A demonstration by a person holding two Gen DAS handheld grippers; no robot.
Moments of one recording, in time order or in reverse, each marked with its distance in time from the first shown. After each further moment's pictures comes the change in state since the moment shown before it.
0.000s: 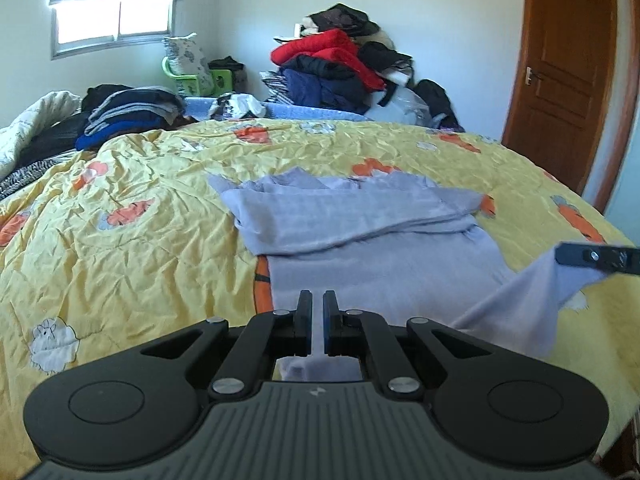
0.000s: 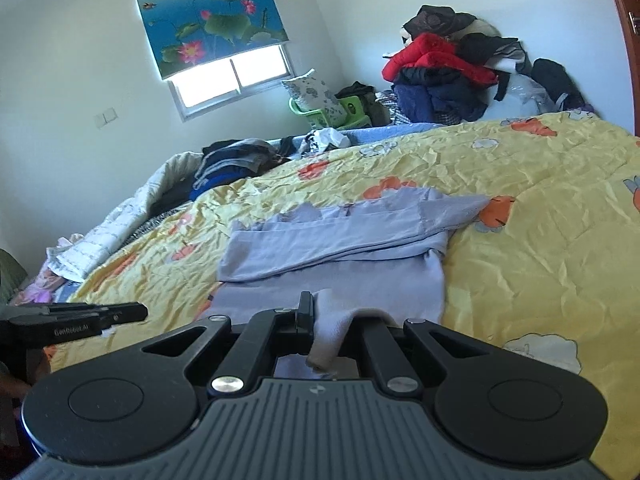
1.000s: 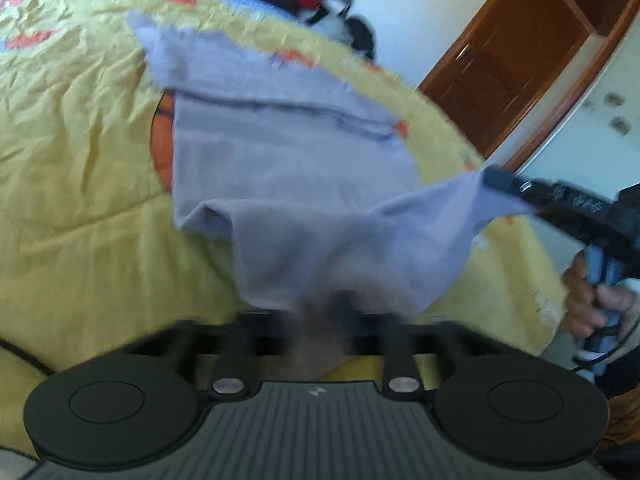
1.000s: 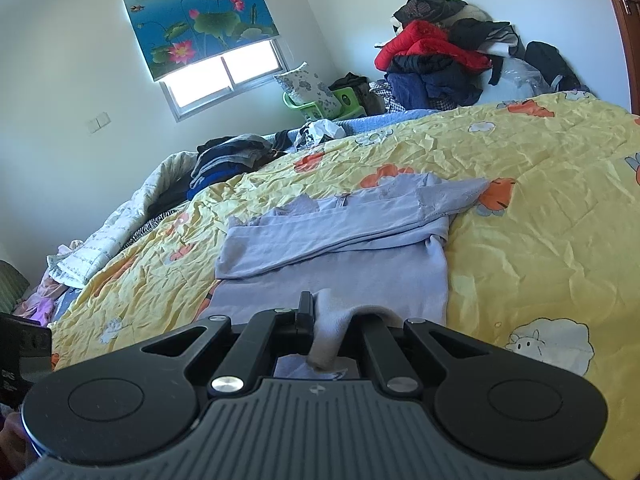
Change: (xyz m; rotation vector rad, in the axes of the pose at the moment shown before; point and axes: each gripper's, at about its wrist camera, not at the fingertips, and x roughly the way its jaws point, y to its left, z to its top) left arm 0.040 0.025 -0.069 -0.203 0.285 -0.435; right arm 0.008 -0.002 -0.006 0.052 0.016 0.008
